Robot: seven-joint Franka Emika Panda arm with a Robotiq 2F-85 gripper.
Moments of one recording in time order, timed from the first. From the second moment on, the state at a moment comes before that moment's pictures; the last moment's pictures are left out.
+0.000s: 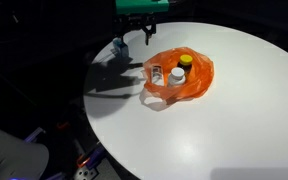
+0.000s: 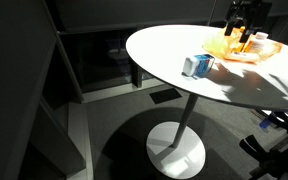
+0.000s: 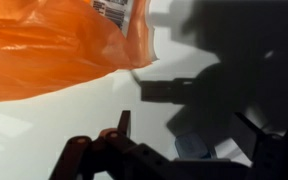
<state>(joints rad) 0.03 0.05 0.01 -2.26 0.08 2.23 -1.02</state>
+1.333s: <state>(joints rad) 0.10 0.22 0.16 -2.16 -0.04 2.31 -1.18</state>
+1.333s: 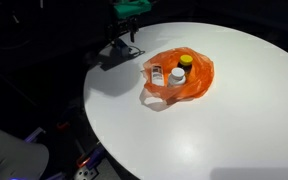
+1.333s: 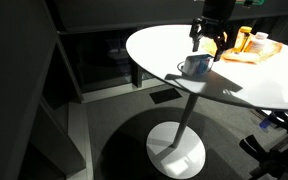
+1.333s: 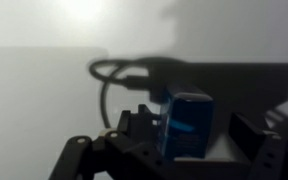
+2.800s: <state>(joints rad) 0.00 -0.01 0.02 -2.19 -0.17 2.14 -0.99</state>
